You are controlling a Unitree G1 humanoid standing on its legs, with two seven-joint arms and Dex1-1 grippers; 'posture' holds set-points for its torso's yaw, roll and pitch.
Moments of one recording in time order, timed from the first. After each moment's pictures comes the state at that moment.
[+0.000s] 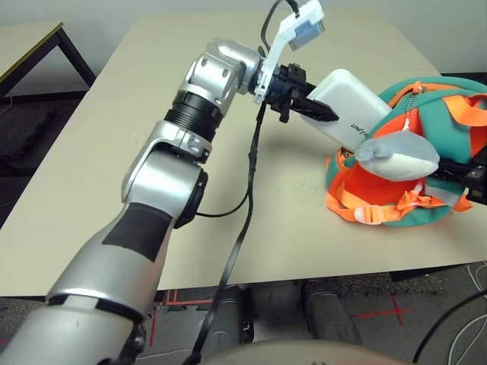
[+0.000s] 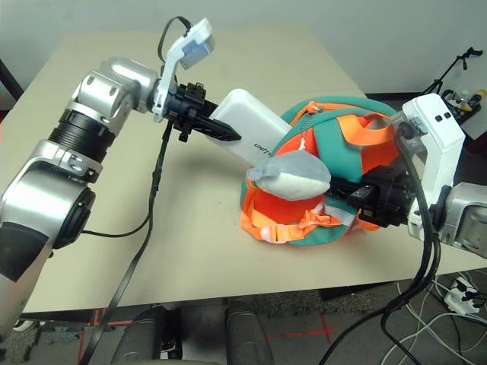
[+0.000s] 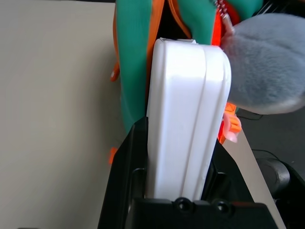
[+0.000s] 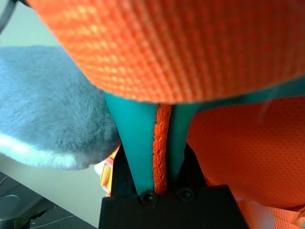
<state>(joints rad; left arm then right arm) -1.38 0.22 -0.28 0.83 -0.15 0.43 -1.45 -0.12 -1.24 -0.57 -0.46 1.52 1.18 0.27</state>
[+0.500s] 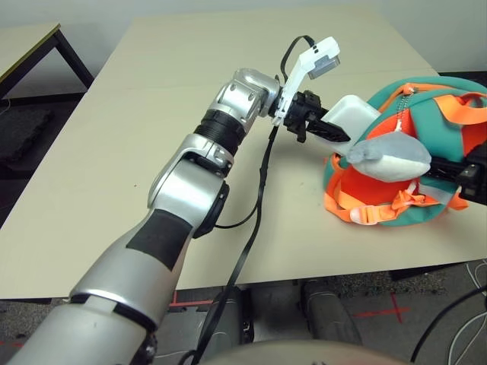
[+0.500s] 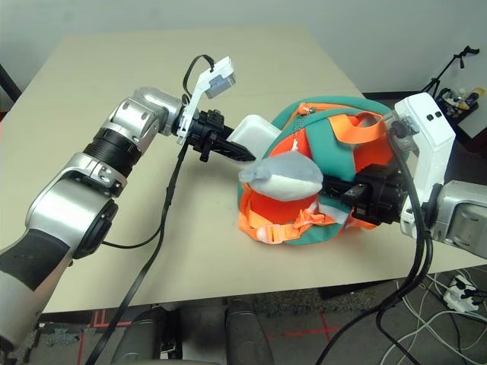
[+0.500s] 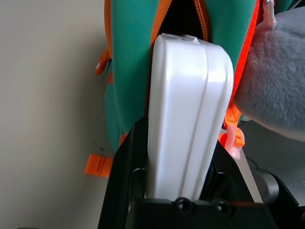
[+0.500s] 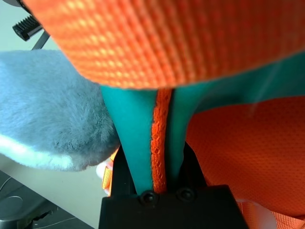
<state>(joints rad) -1.37 0.12 -0.27 0.95 -0.12 0.43 -1.40 -0.15 -1.22 -0.53 -0.46 1.52 1.17 0.27</state>
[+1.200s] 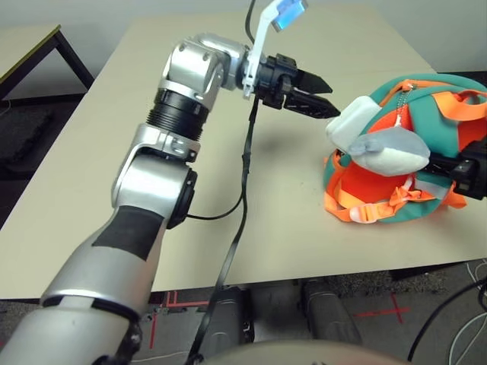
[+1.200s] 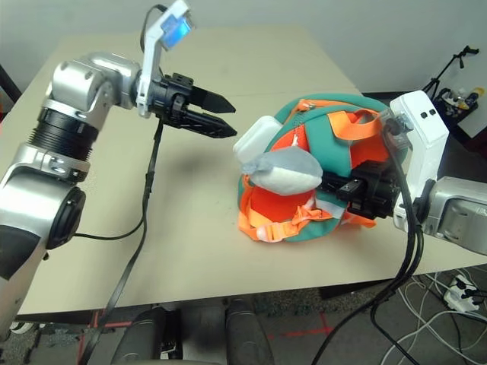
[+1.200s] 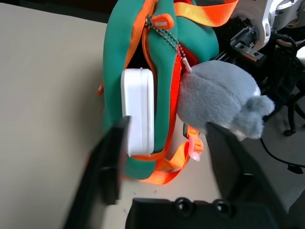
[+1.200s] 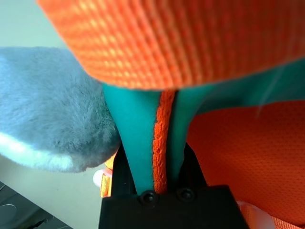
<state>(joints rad) -1.37 0.33 -0.20 0.60 -0.25 0.76 -1.48 -0.21 -1.19 -0.47 -0.44 1.43 1.15 0.31</state>
